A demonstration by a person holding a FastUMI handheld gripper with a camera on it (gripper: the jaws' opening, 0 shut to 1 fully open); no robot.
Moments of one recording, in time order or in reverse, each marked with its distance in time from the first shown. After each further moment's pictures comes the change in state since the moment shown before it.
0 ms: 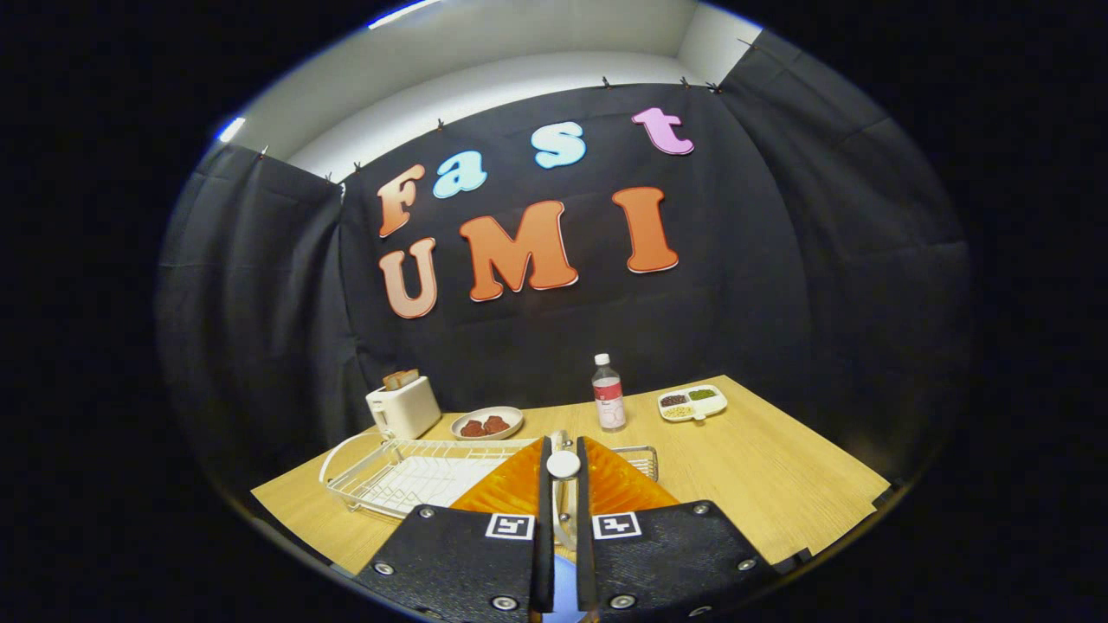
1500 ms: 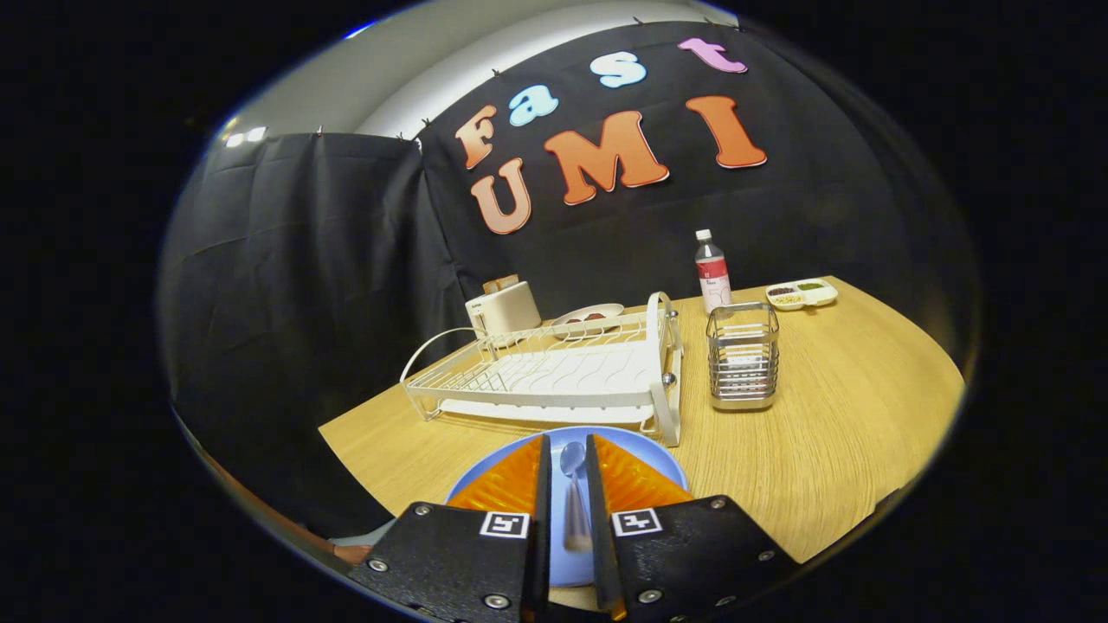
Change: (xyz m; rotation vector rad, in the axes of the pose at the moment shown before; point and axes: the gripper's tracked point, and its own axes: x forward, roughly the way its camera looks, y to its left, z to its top) arm -0.025 0.042 -0.149 0.068 0.262 0.349
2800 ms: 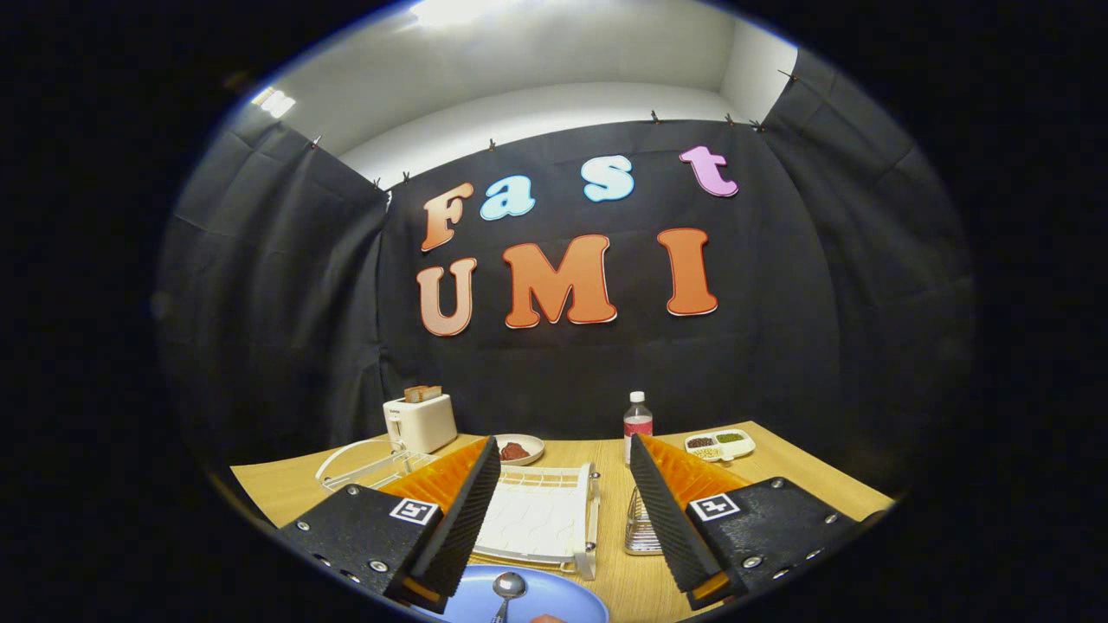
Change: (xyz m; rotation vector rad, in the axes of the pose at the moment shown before) arm 0.008 -0.020 0.171 -0.202 -0.395 -0.305
